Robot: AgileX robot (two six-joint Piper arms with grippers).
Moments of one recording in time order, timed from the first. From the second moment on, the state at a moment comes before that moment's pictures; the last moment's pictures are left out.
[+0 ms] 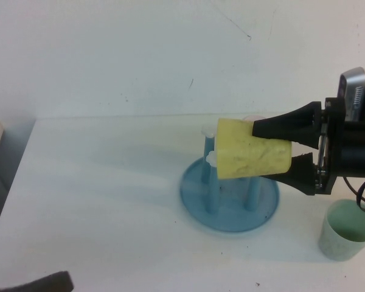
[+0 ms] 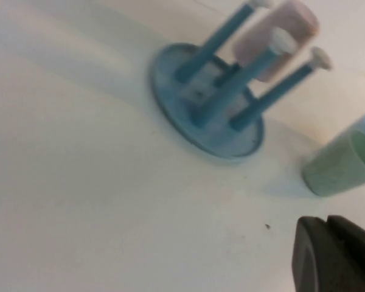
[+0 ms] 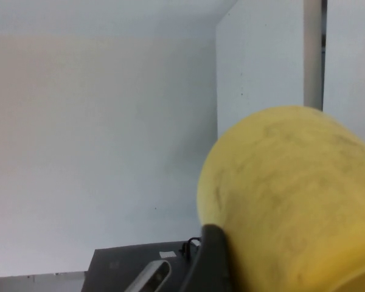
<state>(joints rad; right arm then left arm) 0.13 1.62 -0.85 1.69 1.22 -0.73 -0.02 0.38 -0.24 -0.97 0.65 0.32</state>
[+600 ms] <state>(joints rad) 0.13 1.62 -0.85 1.69 1.22 -0.74 -0.03 1.23 -0.60 -1.66 1.16 1.31</state>
